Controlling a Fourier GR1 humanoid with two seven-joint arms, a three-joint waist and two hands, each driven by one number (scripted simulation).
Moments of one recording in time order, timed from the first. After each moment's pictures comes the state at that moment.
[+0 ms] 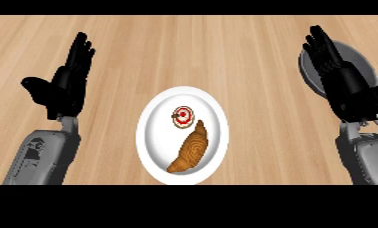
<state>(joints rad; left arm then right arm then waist) -0.31 0.24 -0.03 -1.42 0.11 0.23 0.03 -0.28 -0.35 0.03 -1.61 -0.13 -0.03 0.12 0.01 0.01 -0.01</state>
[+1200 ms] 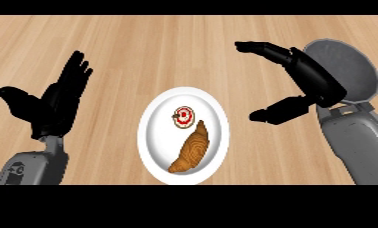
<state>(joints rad) -0.17 0.25 -0.01 -1.56 0.19 0.15 0.20 -0.49 -0.42 0.24 -1.53 0.19 0.21 -0.19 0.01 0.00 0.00</state>
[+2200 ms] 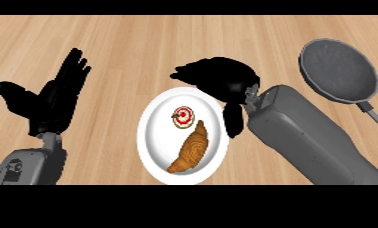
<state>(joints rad) -0.19 0.25 0.02 -1.55 0.18 0.13 0.22 -0.82 -0.30 0.59 -1.43 0.47 0.63 0.25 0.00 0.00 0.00</state>
